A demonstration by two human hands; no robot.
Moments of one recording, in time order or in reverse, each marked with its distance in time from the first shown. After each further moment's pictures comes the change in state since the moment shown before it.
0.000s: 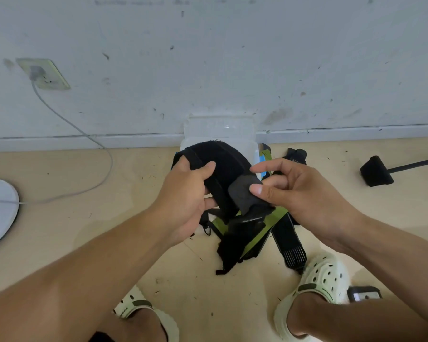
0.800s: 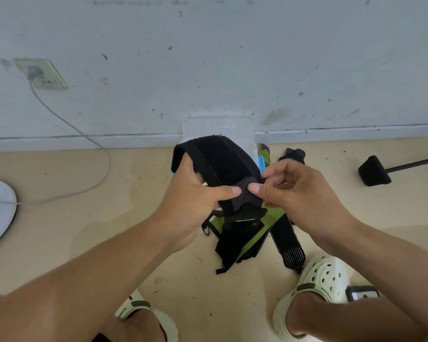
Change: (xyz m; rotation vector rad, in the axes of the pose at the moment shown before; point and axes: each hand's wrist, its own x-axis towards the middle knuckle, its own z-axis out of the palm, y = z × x) left_hand 0.000 -0.015 -0.005 0.219 -0.116 0.172; right_hand 0.002 0.010 0.004 -0.096 0.216 -0.003
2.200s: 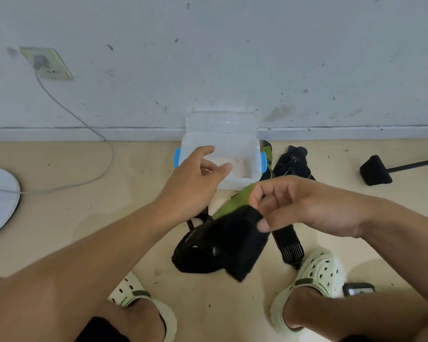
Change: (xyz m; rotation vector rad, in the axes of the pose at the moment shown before) left_hand -0.001 0.019 -0.005 0.641 0.061 -0.034; right_hand 0.005 -0.014 -0.020 -0.029 -0.860 0.053
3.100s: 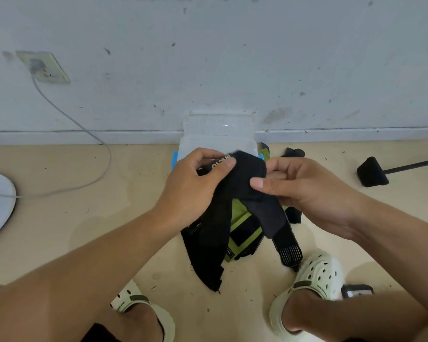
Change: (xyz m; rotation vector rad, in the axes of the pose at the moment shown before) left_hand -0.002 -0.001 0.007 -0.233 0.092 0.097; right_hand -0.001 -0.010 0.006 0.134 0.452 -0.063
